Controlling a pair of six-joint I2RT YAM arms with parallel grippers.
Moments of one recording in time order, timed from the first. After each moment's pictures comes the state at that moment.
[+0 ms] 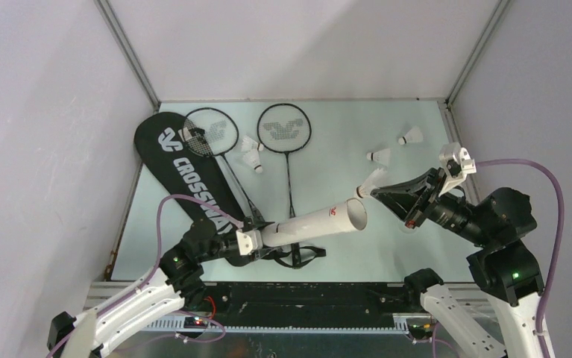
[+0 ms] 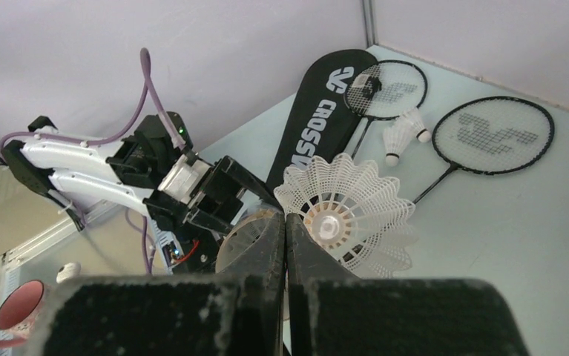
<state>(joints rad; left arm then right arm) -0.80 0.46 0.22 0.06 0.48 0.38 0.36 0.57 1.12 -0.50 -0.65 0.33</state>
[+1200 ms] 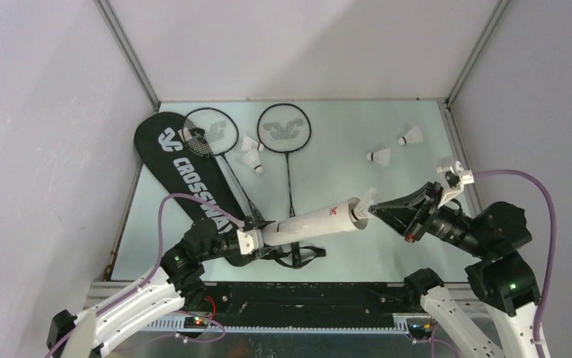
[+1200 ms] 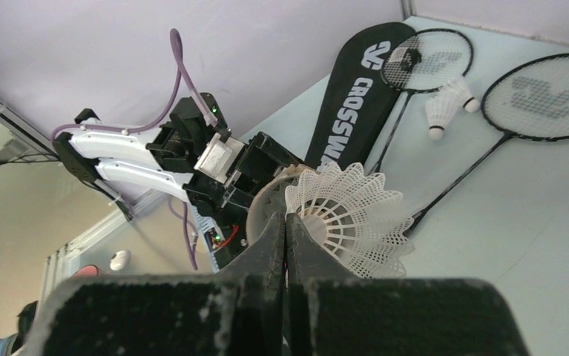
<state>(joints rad) -0.80 0.48 0.22 0.07 0.48 0.39 0.38 0.46 1.03 -0.52 -0.67 0.44</state>
